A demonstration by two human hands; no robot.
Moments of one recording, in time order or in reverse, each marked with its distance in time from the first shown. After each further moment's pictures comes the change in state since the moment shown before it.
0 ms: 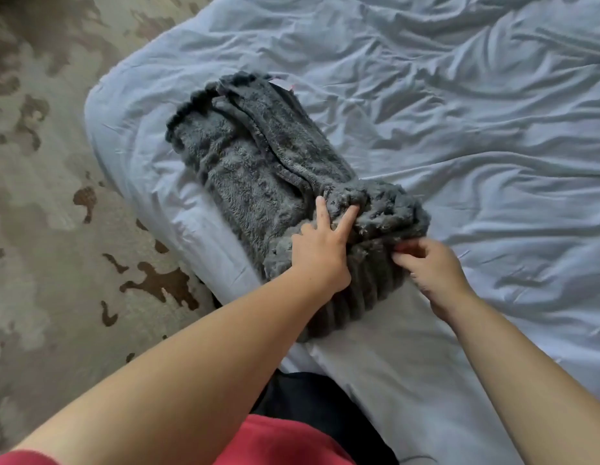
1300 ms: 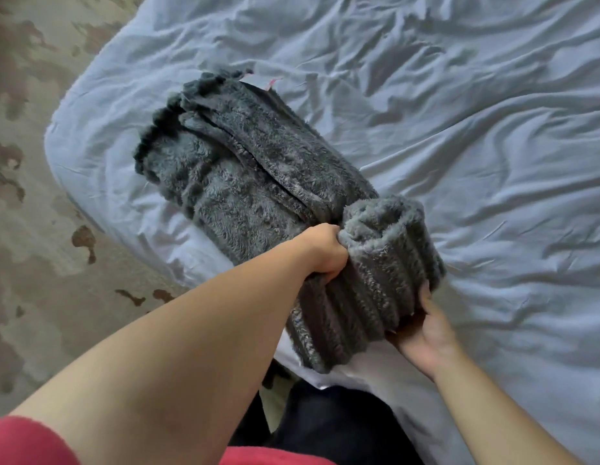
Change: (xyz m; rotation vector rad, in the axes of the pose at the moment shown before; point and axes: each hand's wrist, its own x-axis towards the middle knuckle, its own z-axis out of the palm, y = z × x) left_hand 0.087 -0.039 -0.005 -0.192 -0.461 0.025; right_hand -0.008 0.087 0.080 1.209 -0.012 0.602
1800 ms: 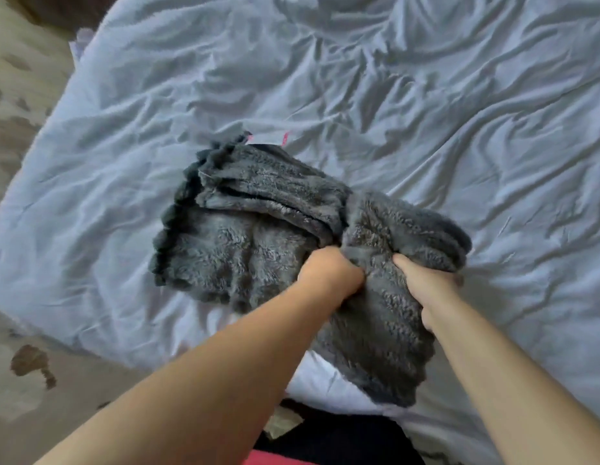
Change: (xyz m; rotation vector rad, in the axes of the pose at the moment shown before) left_hand 0.024 -0.074 -0.099 0.090 -0.001 0.214; right_hand 0.026 0.003 0.202 -0.517 0.952 -0.104
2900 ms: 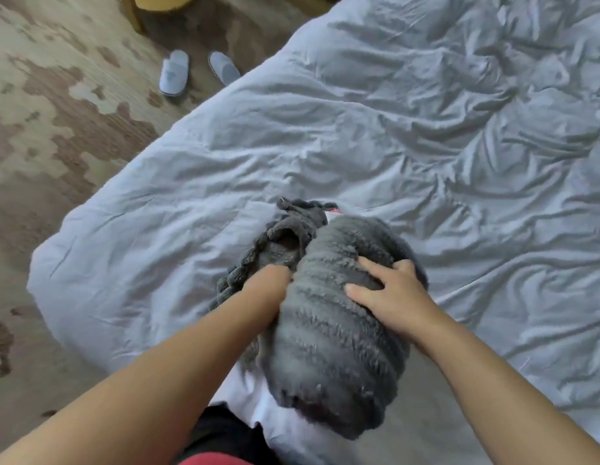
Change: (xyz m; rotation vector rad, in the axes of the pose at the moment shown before) left_hand 0.010 -0.155 -0.157 -0.125 0.048 -0.066; right_hand -0.169 -0.136 0.080 -0.870 -0.333 -0.882
